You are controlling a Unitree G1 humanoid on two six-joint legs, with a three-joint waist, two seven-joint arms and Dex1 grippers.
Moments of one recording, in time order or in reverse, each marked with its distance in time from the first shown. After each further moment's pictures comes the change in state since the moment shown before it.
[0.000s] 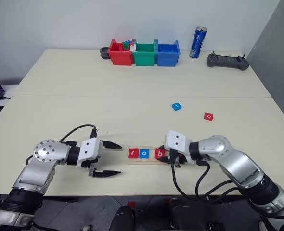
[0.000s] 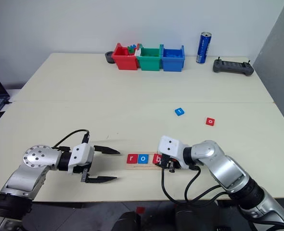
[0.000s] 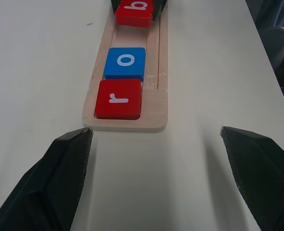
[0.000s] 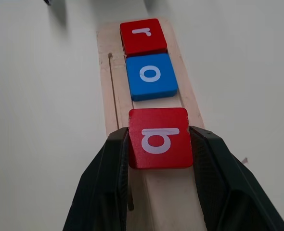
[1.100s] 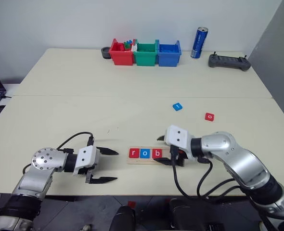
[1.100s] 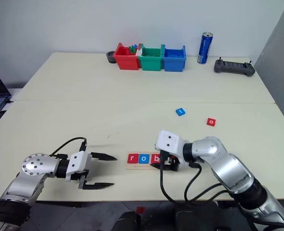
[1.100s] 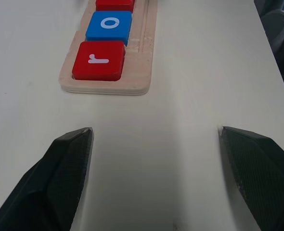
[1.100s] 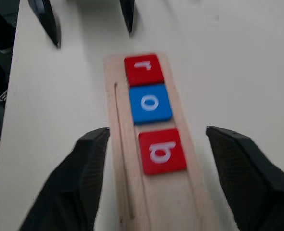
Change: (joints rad) left arm 0.051 -0.005 0.003 0.094 0.019 -0.114 -0.003; right arm 0.036 -0.036 -0.062 -0.138 0.025 0.088 -0.002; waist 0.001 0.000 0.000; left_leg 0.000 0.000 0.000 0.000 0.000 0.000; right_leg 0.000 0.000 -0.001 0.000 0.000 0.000
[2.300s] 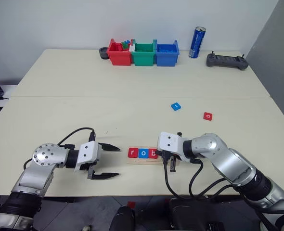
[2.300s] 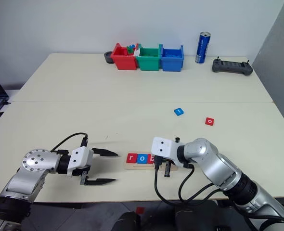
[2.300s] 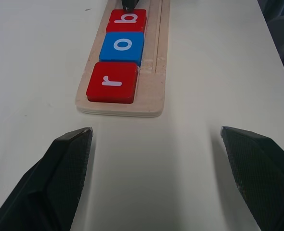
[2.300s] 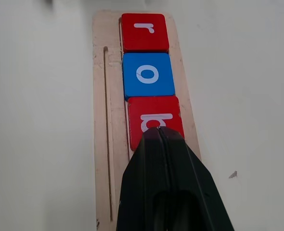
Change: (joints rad) left arm -0.033 0.002 0.000 -0.036 -0.001 0.043 0.021; right arm -0.098 0.047 0.151 0.120 -0.139 -0.049 -0.002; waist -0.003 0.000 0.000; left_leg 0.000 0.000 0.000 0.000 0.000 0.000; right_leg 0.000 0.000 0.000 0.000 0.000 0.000
